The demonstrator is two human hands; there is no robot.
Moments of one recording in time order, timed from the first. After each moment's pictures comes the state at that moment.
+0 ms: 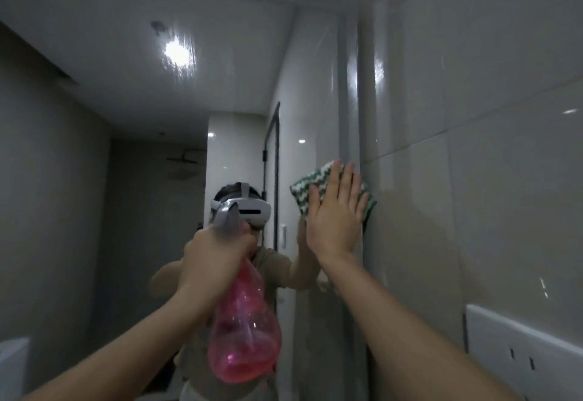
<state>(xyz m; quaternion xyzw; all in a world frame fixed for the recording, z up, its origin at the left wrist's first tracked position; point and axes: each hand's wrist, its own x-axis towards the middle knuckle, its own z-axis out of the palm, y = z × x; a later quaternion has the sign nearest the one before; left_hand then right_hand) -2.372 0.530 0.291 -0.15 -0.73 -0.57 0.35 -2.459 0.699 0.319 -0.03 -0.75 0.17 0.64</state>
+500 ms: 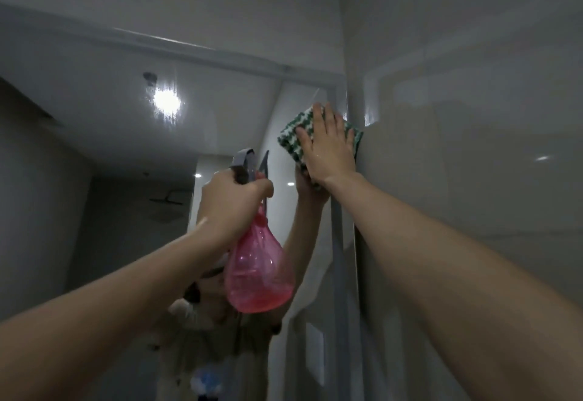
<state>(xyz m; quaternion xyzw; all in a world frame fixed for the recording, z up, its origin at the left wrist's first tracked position) -2.388 0.563 0.461 -0.26 -0.63 -0.63 0.37 -2.453 0.725 0.558 0.06 -0.78 0.08 0.62</state>
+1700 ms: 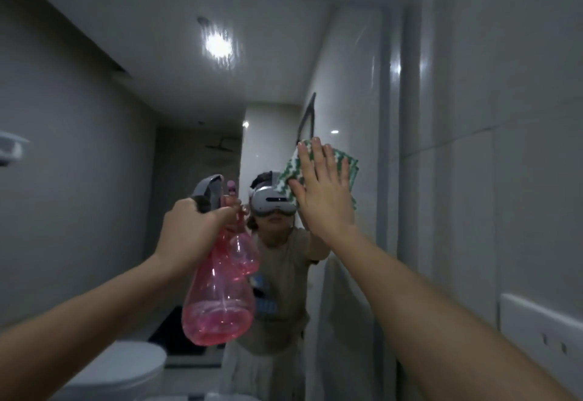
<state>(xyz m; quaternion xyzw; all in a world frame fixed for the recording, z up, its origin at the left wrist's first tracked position) -2.348 0.453 0.295 -0.10 -0.72 -0.57 0.39 -2.445 0.645 0.333 0.14 -0.81 0.01 0.57</state>
